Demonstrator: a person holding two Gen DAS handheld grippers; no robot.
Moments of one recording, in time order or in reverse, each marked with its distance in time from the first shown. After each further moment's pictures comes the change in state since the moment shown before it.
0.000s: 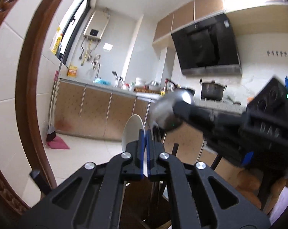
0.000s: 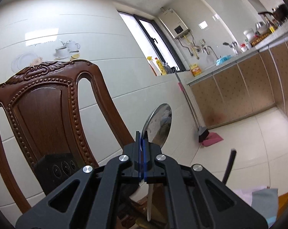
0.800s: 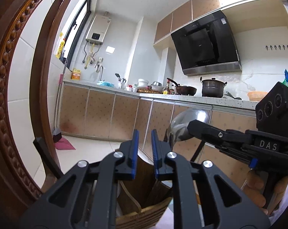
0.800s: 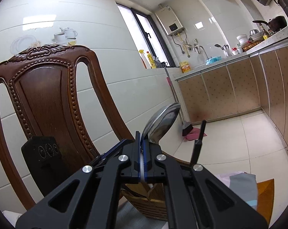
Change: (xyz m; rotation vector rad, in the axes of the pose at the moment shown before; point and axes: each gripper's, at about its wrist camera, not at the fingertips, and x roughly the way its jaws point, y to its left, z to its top) left arm -0.030 -0.024 -0.014 0.042 0.017 0.047; right arm -0.045 0.013 -0.030 -0.085 0.055 -0.119
